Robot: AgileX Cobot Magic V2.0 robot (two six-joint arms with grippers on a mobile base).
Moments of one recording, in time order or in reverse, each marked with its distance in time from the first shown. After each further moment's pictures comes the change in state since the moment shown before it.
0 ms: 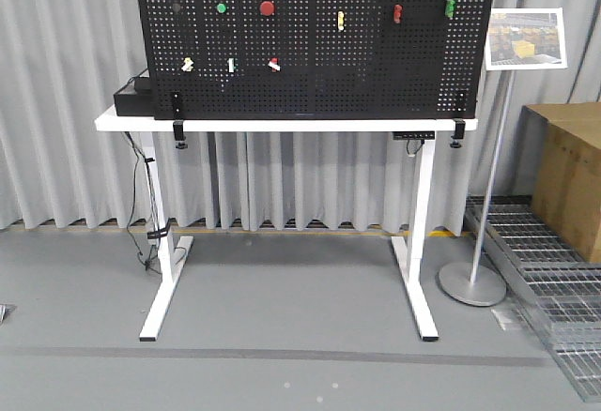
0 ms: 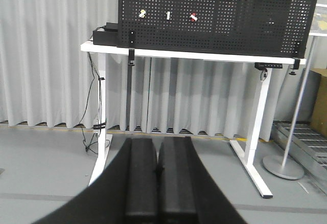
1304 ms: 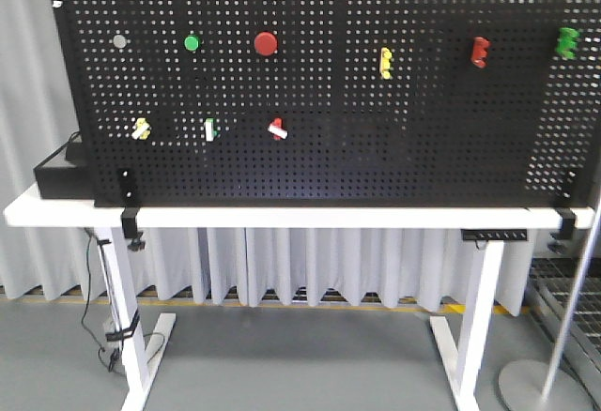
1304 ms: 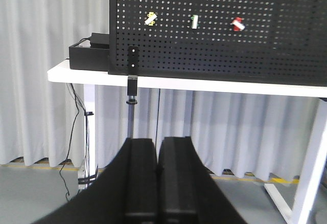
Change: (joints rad) left arm 0.000 0.000 0.000 0.000 0.000 0.000; right arm 0.000 0.000 0.000 0.000 0.001 0.000
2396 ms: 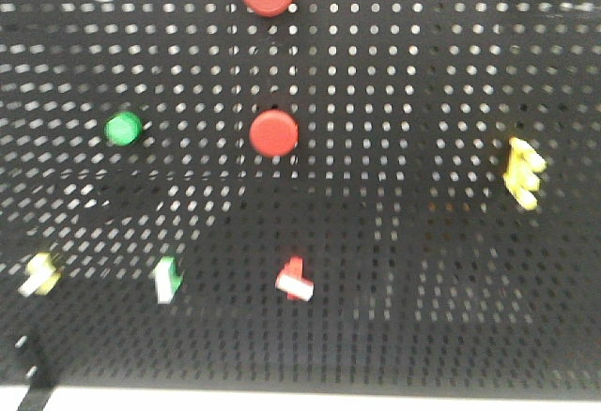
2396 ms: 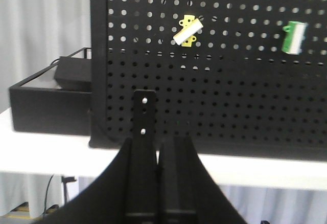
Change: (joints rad) left arm 0.000 0.000 0.000 0.000 0.000 0.000; right arm 0.000 0.000 0.000 0.000 -0.001 0.000
